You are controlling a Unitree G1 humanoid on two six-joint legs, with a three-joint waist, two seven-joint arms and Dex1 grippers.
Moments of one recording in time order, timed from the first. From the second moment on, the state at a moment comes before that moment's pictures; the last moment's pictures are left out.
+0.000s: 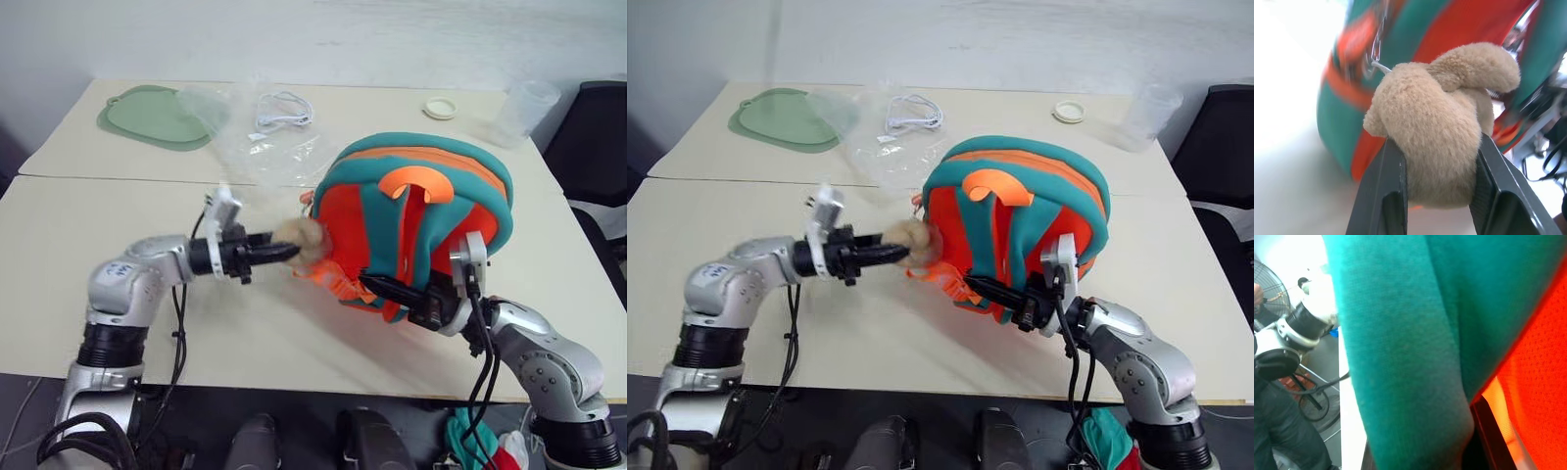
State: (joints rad) left arm -0.63 0.63 0.12 -0.01 -0.70 0.82 -1.02; right arm -0.15 -0.52 -0.08 -0.45 0.88 0.61 0.82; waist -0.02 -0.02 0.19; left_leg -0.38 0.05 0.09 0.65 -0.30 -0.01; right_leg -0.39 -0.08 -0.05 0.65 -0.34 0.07
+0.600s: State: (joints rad) left arm -0.70 0.60 -0.03 0.39 -0.43 0.59 -1.08; right arm -0.13 -0.53 -0.09 -0.45 0.87 0.61 0.82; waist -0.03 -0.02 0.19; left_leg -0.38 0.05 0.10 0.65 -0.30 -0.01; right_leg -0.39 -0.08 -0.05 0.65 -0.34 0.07
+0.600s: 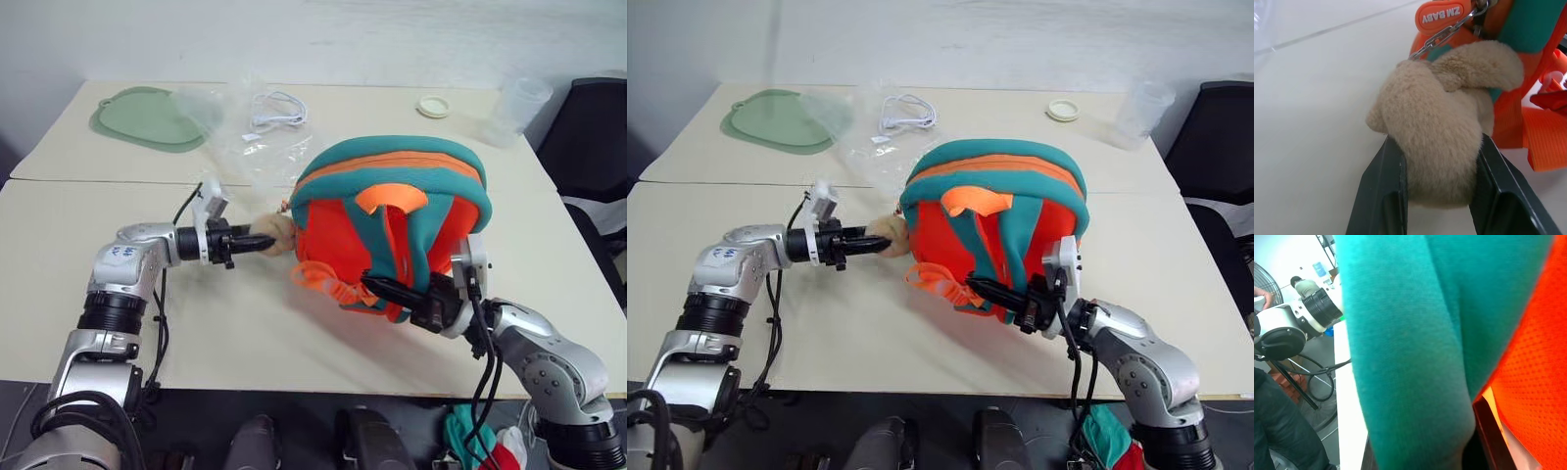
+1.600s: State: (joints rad) left arm -0.07 0.89 0.31 0.03 -0.43 0.22 -1.24; right arm 0.16 -0.82 -0.38 -0.30 0.59 0.18 1.16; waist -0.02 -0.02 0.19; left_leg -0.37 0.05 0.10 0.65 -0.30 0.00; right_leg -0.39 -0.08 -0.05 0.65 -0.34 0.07
